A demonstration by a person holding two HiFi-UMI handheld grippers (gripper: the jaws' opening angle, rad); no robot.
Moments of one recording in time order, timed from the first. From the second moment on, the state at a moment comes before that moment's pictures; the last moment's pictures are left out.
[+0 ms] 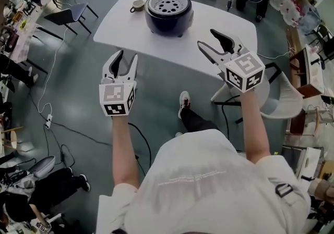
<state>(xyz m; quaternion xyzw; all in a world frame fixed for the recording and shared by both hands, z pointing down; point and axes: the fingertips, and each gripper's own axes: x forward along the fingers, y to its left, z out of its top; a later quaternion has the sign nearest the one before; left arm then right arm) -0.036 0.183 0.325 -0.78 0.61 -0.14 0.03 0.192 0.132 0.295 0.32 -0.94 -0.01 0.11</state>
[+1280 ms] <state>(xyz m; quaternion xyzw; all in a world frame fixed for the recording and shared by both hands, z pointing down) 0.004 -0.099 0.376 -0.87 0.42 -0.27 -0.03 0.159 -0.147 0.373 0.30 -0.94 0.08 0.14</state>
